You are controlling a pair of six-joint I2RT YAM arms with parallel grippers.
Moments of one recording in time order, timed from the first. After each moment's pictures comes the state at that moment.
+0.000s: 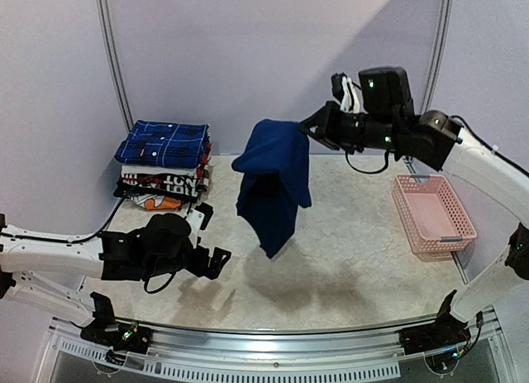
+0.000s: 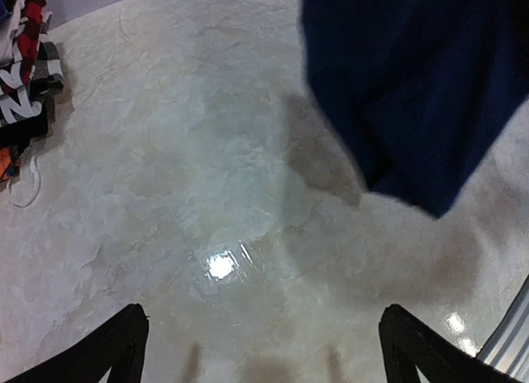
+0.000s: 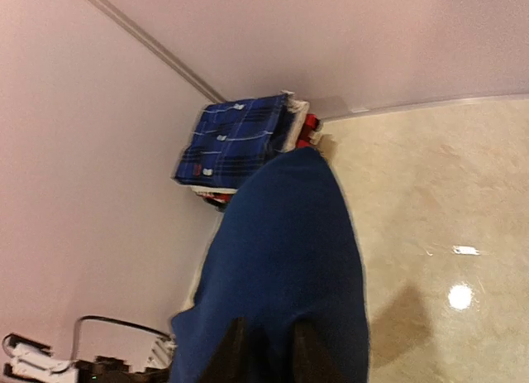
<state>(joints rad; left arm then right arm) -1.06 1.14 0.55 -0.11 -0.37 -0.42 0.87 1.49 1.65 -0.48 0.06 0.76</state>
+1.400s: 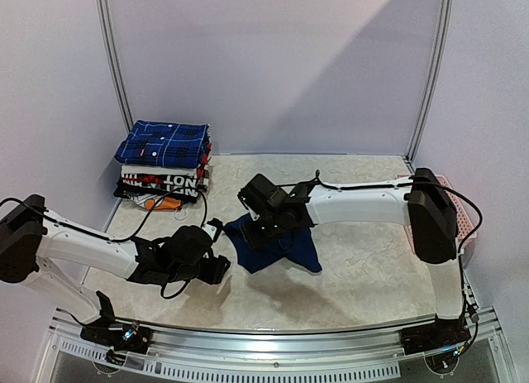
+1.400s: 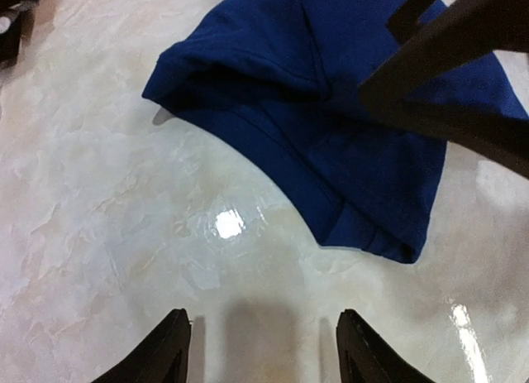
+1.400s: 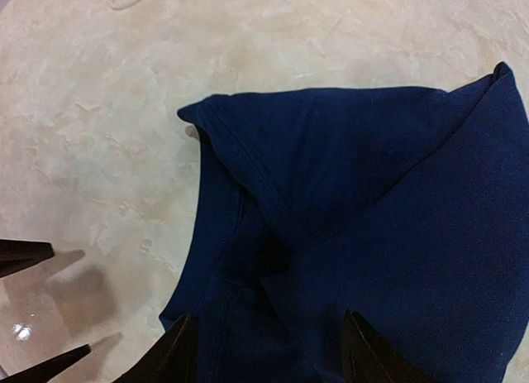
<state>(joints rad) -1.01 1.42 0.52 0.05 -0.35 -0.49 1.06 2.14 1.69 -0.52 0.21 0.41</state>
